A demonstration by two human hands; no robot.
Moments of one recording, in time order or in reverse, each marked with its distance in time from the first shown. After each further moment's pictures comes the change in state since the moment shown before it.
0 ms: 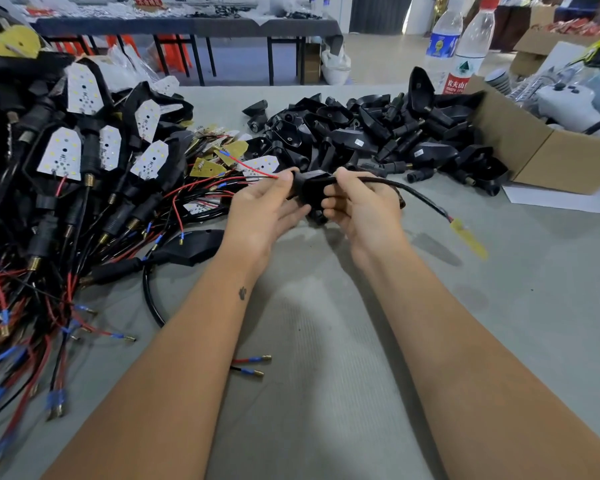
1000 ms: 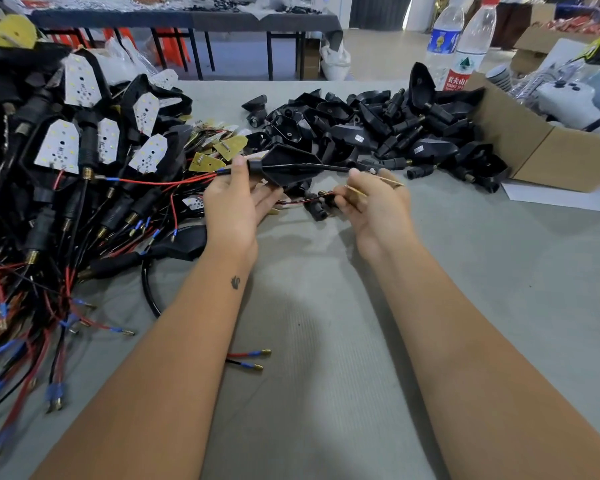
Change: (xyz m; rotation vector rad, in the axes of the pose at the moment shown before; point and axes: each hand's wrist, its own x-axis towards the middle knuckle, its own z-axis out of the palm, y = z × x) left_hand 0.004 0.009 -0.006 -0.146 0.279 0.077; right_hand 0.005 -0.006 -0.009 0.201 0.133 0.071
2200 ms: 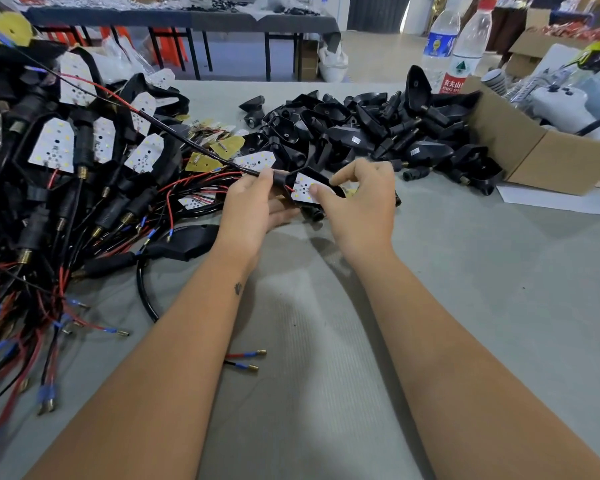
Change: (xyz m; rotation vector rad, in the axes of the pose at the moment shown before) left_hand 0.006 -0.012 0.002 0.273 -0.196 -0.039; right_hand -0.007 0.015 0.002 -0.988 0.030 -0.604
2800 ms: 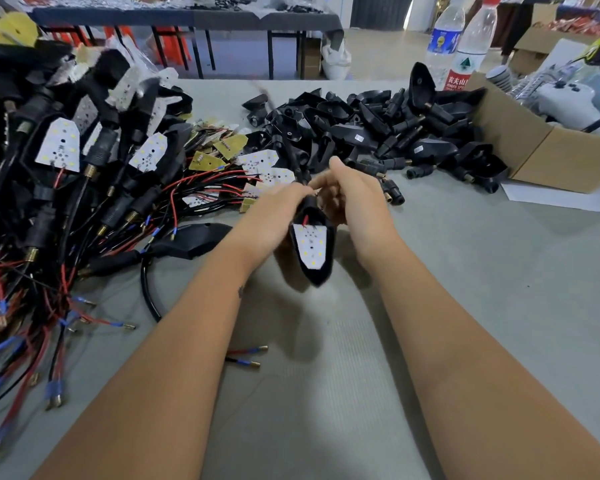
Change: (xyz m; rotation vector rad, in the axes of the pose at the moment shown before) left_hand -0.015 0.012 0.007 0.625 -0.278 0.091; right_hand 0.004 -0.011 -0.007 0.507 -0.382 0.272
